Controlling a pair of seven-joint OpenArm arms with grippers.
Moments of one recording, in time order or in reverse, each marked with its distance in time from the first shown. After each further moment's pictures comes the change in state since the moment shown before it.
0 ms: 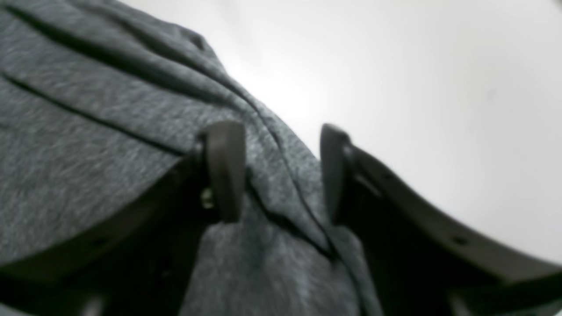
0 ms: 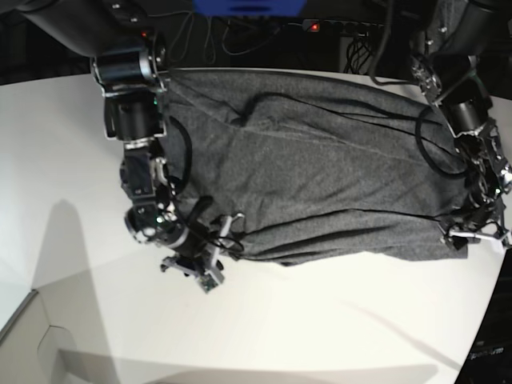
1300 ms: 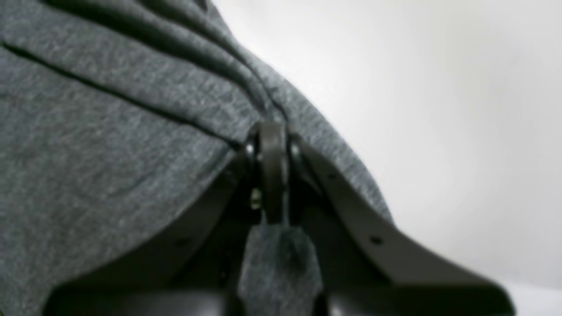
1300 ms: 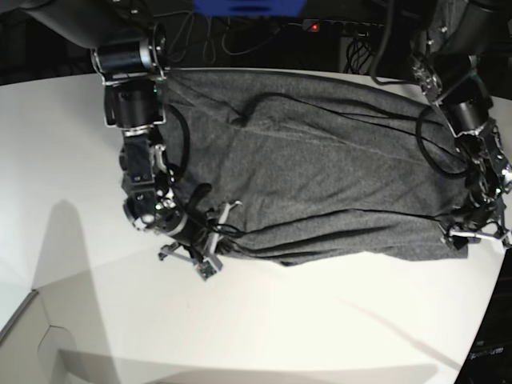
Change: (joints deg) left arm 0.1 -0.1 0.0 0.0 0.0 0.0 0.0; right arm -4.0 0.6 0.0 4.3 0.1 0.0 -0.5
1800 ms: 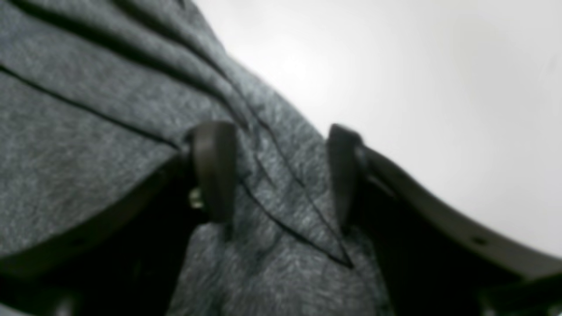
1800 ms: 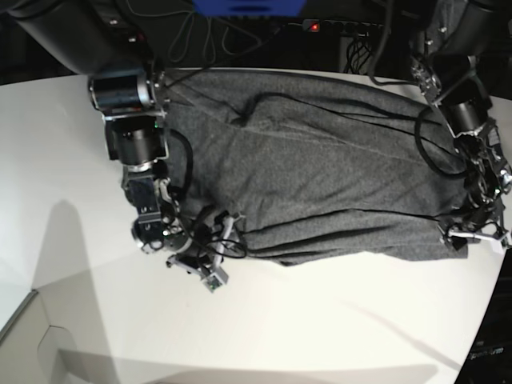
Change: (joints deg) left arm -0.1 0.2 0.0 0.0 0.0 0.0 -0.1; right arm 10.5 -0.3 -0.1 -17.9 0.0 -0.2 -0.7
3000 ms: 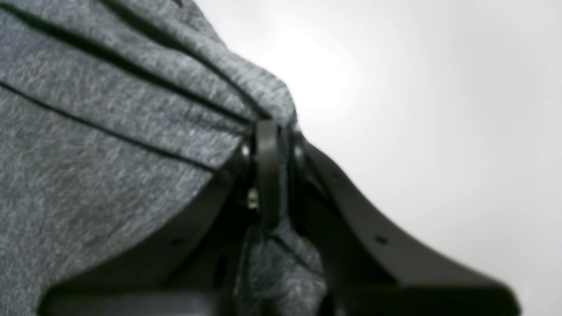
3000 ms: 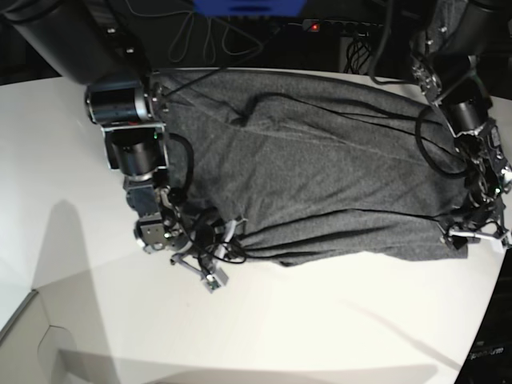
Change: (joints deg) left arm 0.1 -0.1 0.0 0.0 0.0 0.0 0.1; right arm 3.0 0.2 0.0 -9.2 1.1 0.0 5.4
